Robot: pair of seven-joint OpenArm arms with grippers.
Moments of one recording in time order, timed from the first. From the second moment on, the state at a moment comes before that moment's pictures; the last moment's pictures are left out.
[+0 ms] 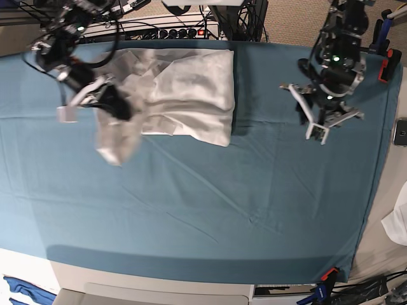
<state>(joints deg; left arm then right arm) 18.0 -19.5 1.9 119.5 -7.1 -5.2 54.8 -12.4 2.0 38.1 103.5 69.2 39.8 -78.0</state>
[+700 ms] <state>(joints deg) 19.3 -20.7 -0.9 119.5 -9.5 -6.6 54.5 -12.2 -6.0 9.3 108.0 33.3 39.6 -64.7</state>
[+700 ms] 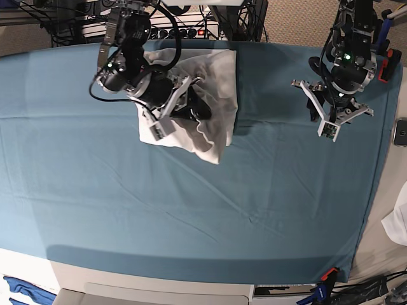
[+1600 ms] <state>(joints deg) 19.1 -20.7 -0.9 119.5 -10.4 -7.9 53.7 -12.1 -5.7 19.9 127.1 44.1 39.8 -66.7</state>
